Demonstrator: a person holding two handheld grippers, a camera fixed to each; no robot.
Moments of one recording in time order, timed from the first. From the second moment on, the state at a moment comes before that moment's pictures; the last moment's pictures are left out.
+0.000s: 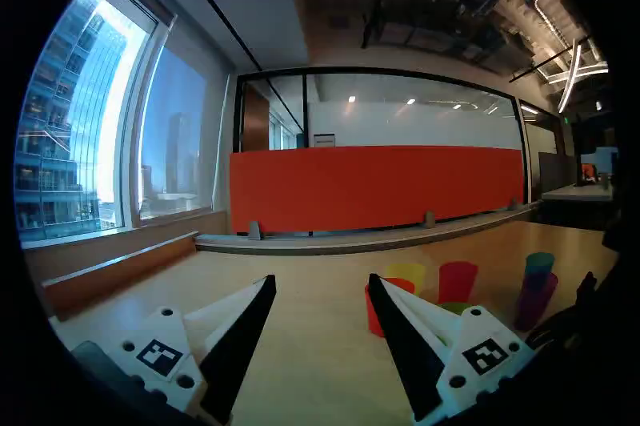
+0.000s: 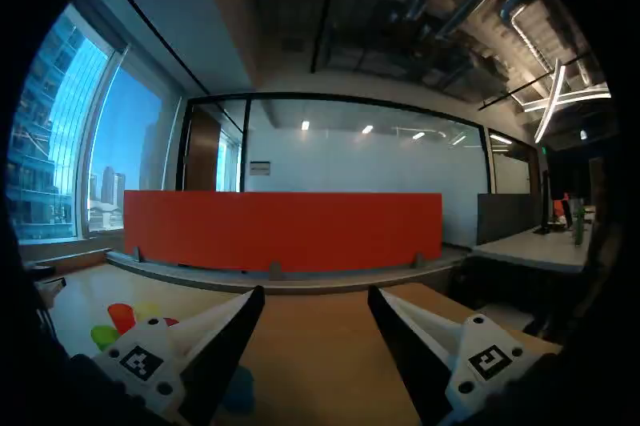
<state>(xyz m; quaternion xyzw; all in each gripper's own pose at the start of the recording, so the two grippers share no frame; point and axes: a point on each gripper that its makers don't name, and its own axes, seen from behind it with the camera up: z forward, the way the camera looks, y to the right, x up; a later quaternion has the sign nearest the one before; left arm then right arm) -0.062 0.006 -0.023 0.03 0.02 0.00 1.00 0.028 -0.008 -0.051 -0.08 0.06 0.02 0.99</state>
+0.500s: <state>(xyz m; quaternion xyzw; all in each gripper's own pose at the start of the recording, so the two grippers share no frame) -0.078 0.003 -0.018 0.03 0.02 -0.02 1.00 0.035 -0.005 -0.053 -0.09 0.06 0.03 0.99</state>
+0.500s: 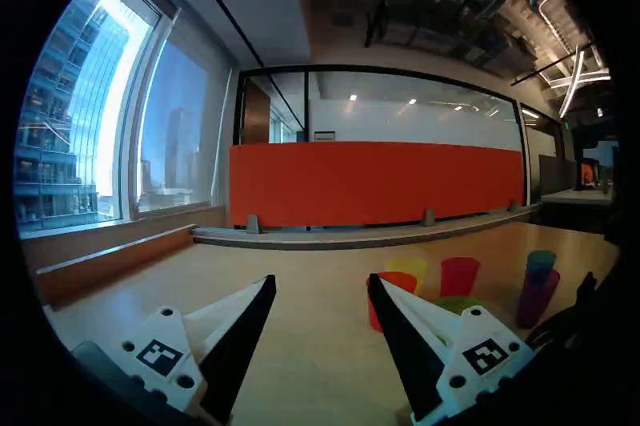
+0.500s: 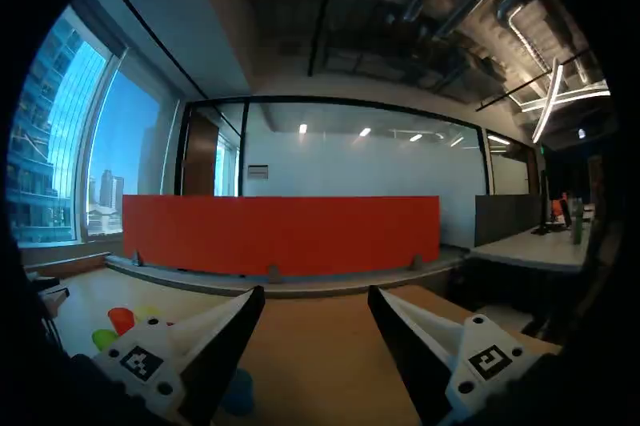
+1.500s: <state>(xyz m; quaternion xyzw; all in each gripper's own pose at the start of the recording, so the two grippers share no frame) -0.089 0.003 -0.012 0.03 0.00 -0.02 1.00 0.031 -0.008 -0.055 -0.08 0.06 0.02 0.99</state>
